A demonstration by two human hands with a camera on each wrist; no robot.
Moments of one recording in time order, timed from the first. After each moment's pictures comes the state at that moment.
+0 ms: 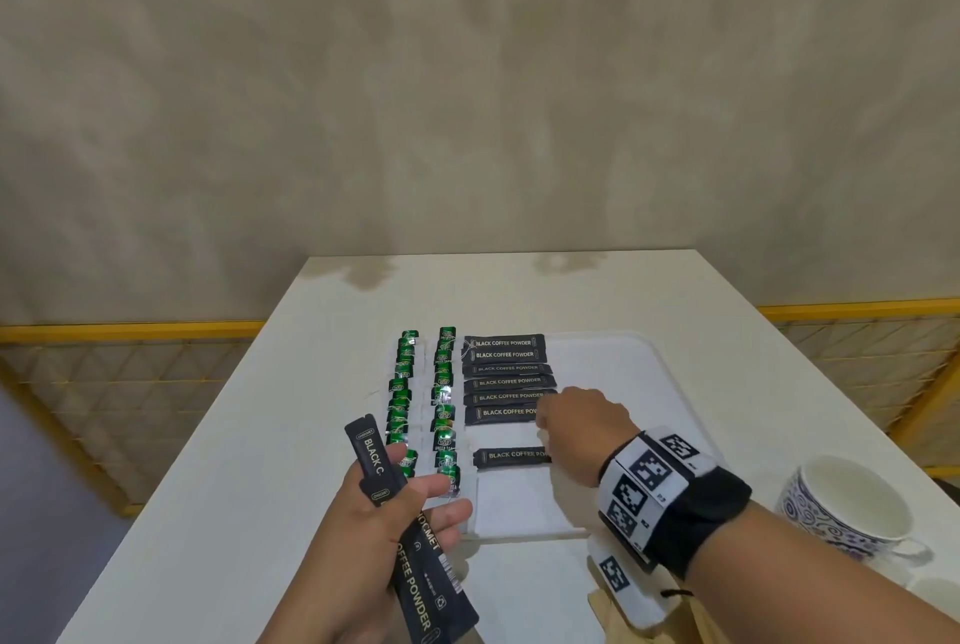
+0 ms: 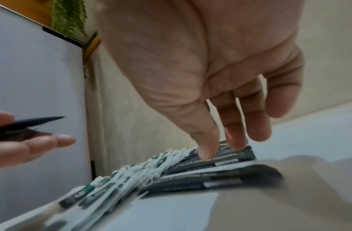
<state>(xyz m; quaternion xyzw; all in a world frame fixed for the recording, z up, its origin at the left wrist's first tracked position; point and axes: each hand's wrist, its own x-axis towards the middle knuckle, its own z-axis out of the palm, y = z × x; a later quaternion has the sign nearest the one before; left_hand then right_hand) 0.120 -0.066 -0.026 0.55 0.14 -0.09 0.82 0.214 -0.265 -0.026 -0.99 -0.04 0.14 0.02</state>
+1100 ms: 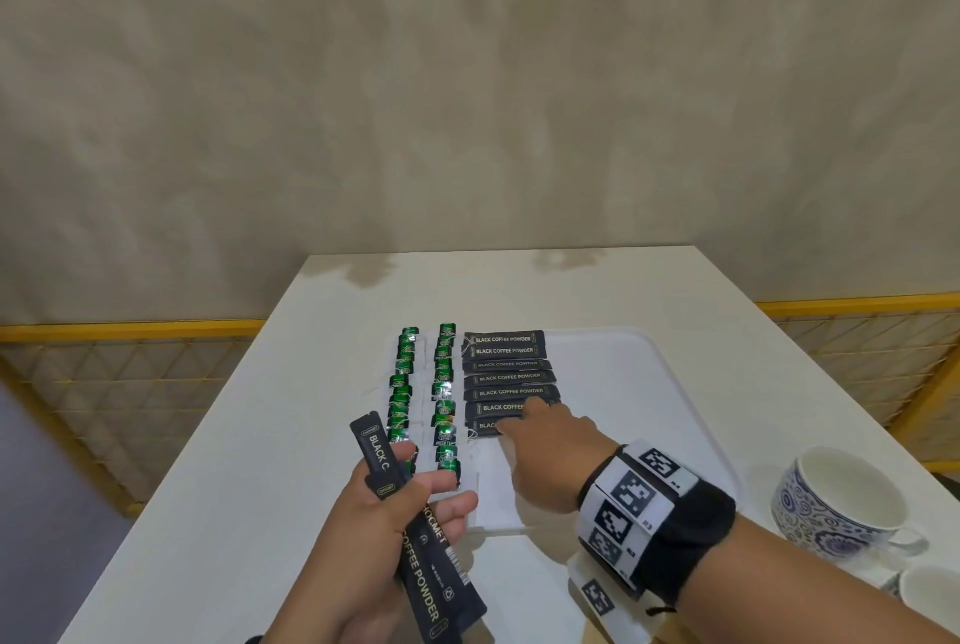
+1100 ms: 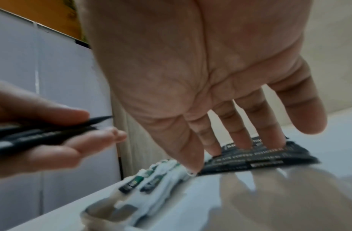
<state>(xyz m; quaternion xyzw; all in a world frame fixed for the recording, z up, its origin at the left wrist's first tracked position) 0.116 -0.073 -0.021 0.52 0.14 -0.10 0.84 0.182 -0.235 -0.014 -0.98 -0.11 0.16 0.00</state>
